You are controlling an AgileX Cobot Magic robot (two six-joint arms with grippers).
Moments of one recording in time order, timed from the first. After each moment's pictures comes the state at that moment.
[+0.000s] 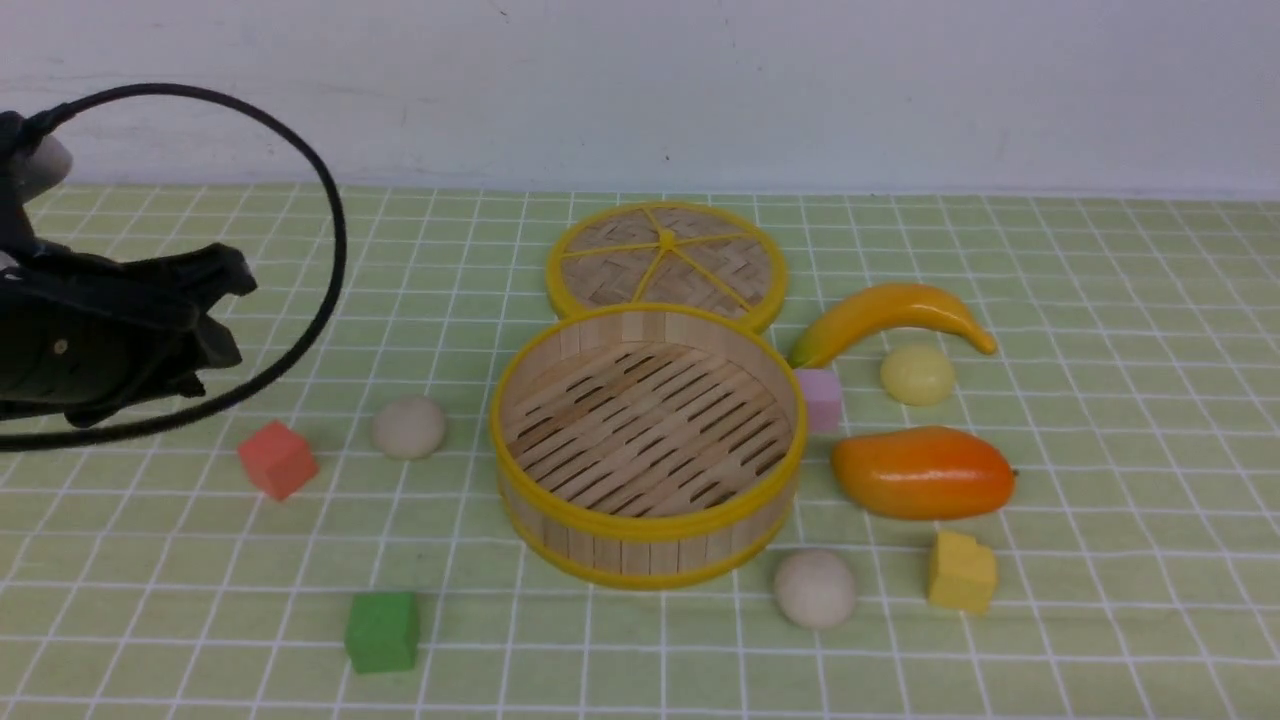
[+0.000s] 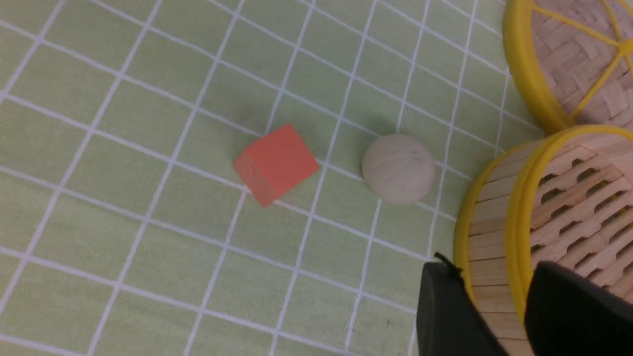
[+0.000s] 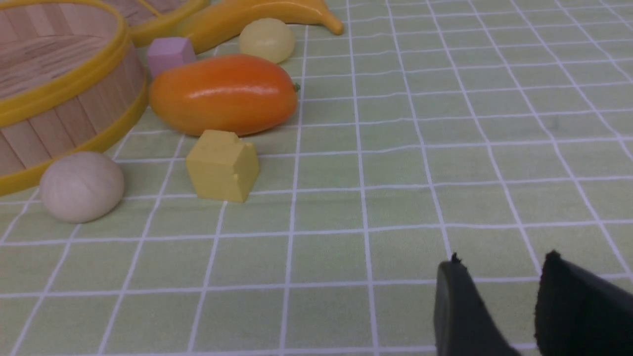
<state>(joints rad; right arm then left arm) -0.03 -0.01 0.02 0.09 0.39 -0.02 -0.06 1.32 -0.99 -0.19 0.50 -0.34</state>
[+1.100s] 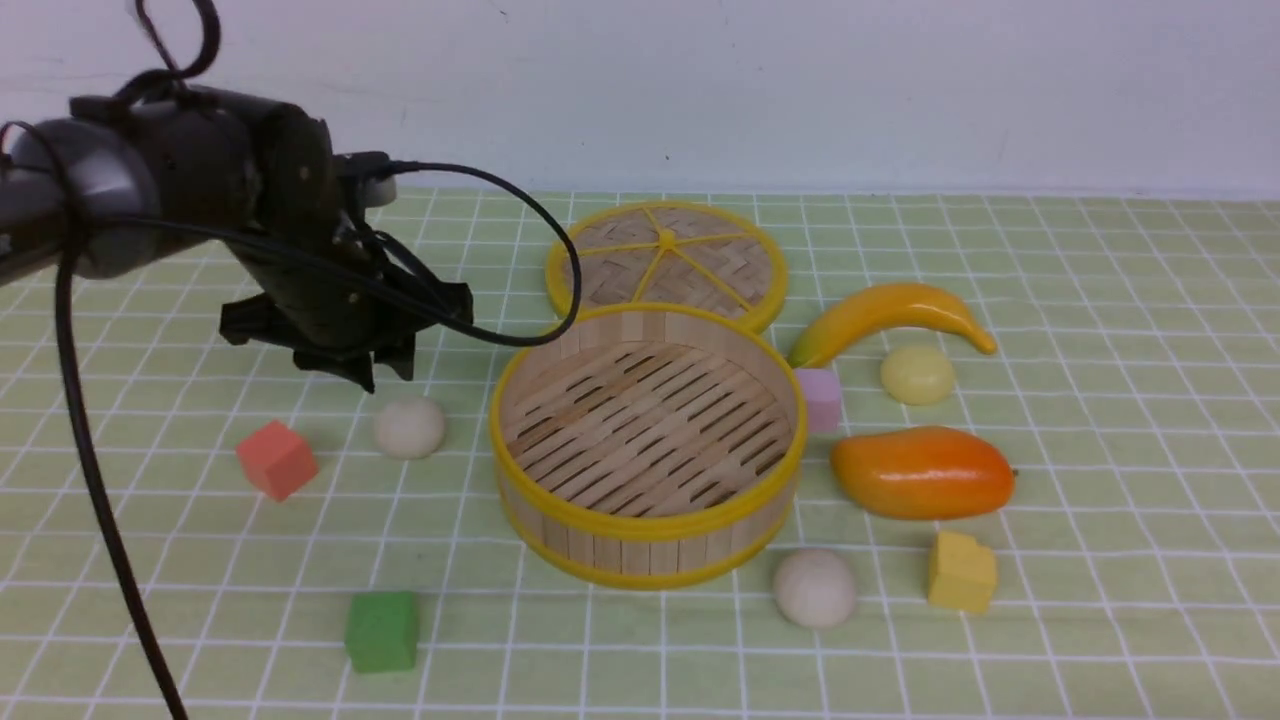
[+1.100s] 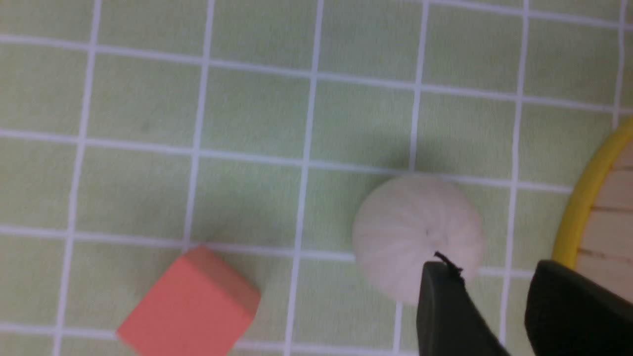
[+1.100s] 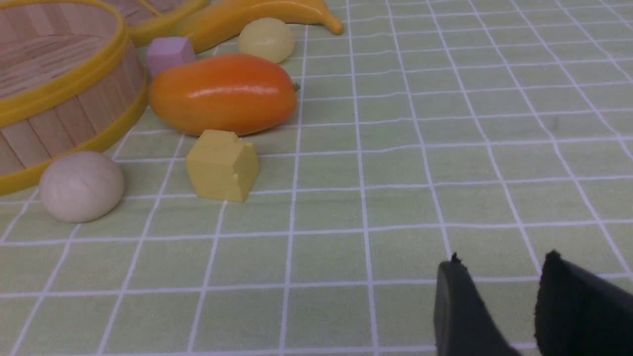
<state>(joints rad) -0.03 -0.01 0.02 0.09 0.39 -0.02 -0.24 1.95 -1.54 0.08 0.71 -0.38</state>
